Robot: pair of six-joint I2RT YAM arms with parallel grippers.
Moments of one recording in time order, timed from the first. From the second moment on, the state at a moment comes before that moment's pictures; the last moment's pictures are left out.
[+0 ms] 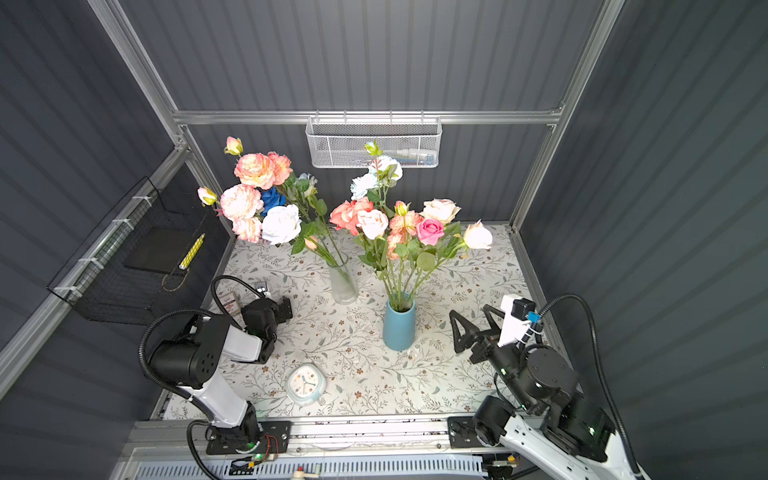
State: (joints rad) left arm -0.10 1.71 0.39 0.89 -0.37 -0.04; right arm 0.84 0.27 0.80 -0.66 0.47 0.44
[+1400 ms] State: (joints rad) left arm -0.10 1.71 0.44 0.88 -0.37 -0.04; right arm -0.06 1.45 0.31 0.84 0.09 0.05
